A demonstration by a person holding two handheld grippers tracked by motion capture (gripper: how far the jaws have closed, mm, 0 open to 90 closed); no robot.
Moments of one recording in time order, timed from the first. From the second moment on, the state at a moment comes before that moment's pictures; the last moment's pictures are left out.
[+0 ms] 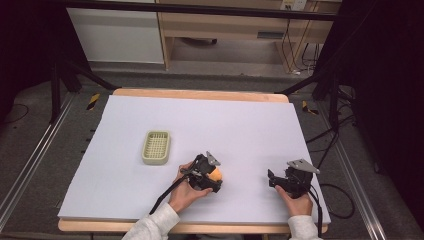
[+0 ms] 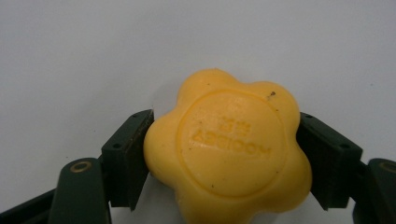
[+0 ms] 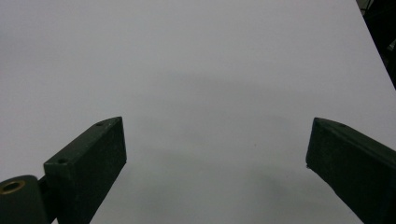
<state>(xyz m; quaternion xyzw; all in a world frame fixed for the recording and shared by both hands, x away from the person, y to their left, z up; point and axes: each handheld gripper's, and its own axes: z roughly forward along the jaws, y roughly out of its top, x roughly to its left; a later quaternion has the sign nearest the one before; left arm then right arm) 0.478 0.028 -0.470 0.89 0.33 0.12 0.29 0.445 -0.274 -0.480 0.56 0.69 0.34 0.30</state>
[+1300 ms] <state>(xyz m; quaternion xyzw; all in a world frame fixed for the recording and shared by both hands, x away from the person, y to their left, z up) 0.471 0.069 -0.434 0.88 0.33 0.14 0.31 0.445 -0.275 -0.479 0.56 0.69 0.34 0.30</state>
